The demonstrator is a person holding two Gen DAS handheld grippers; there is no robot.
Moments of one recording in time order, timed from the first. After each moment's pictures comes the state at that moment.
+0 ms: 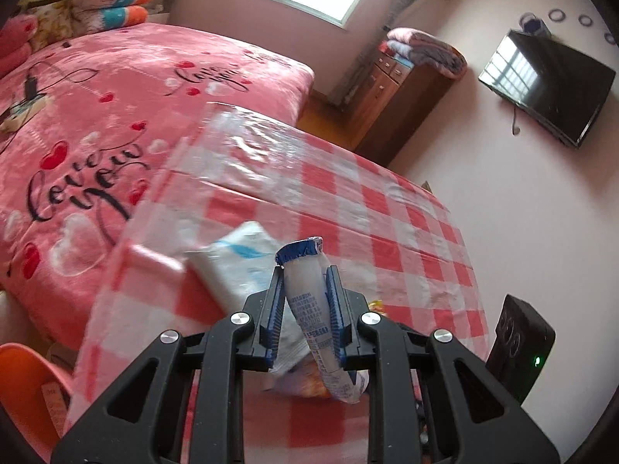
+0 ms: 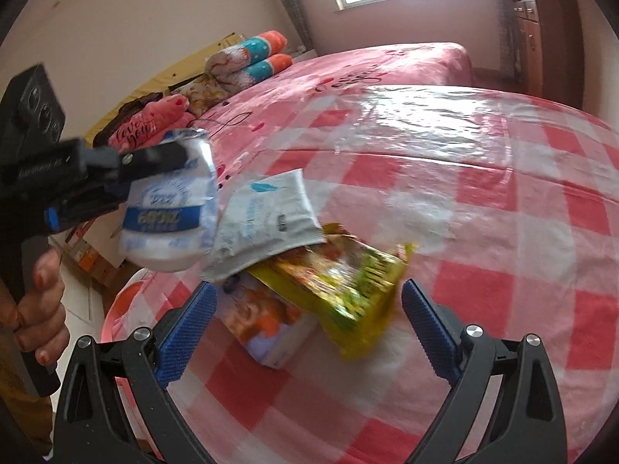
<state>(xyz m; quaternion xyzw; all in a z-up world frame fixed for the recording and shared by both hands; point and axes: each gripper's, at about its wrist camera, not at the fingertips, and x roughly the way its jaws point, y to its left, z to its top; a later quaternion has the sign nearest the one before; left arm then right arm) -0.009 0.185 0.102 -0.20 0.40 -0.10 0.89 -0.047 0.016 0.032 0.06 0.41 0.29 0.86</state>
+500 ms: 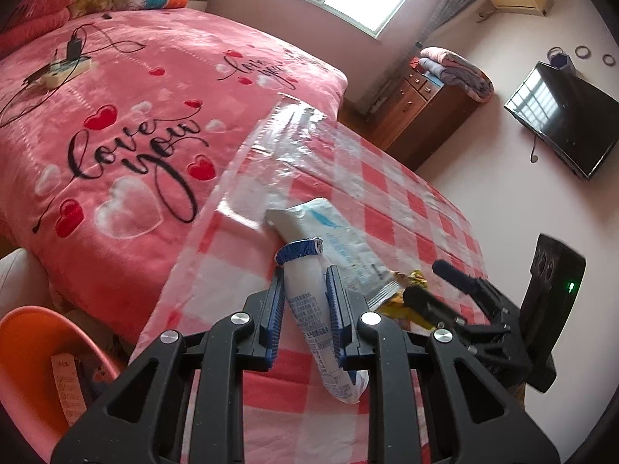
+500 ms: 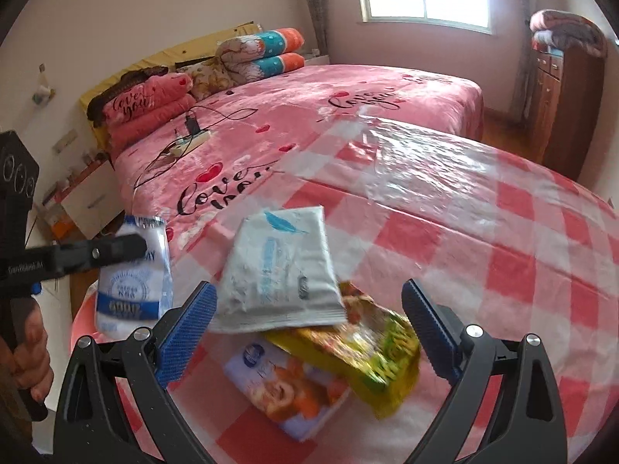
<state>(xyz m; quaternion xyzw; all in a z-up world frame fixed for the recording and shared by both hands) -0.045 0.256 0.072 -0.24 0.40 -0.06 0.88 -0.024 0.080 0.057 -0.03 0.38 0.29 0.88</state>
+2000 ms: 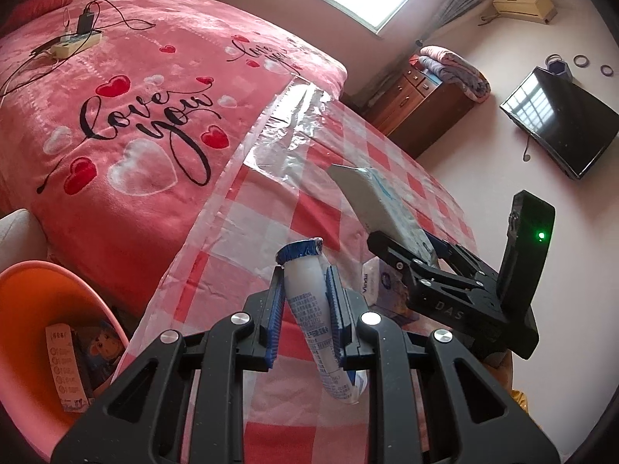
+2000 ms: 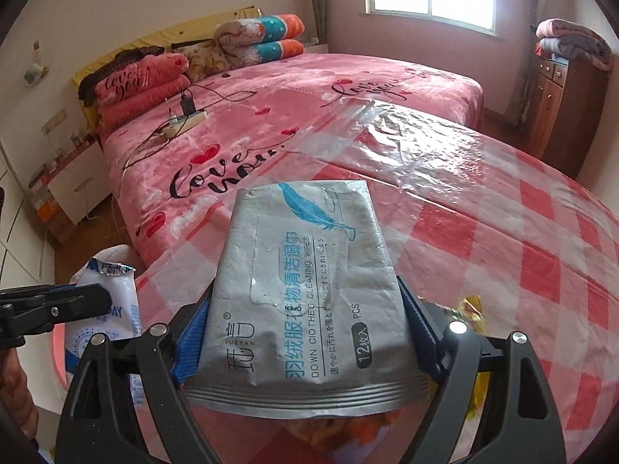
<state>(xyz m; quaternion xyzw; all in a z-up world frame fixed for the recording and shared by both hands) -0.086 0.273 0.048 -0.27 0.41 -0.08 0.87 -0.027 0.124 0.039 -0.06 0.39 0.26 0.88</state>
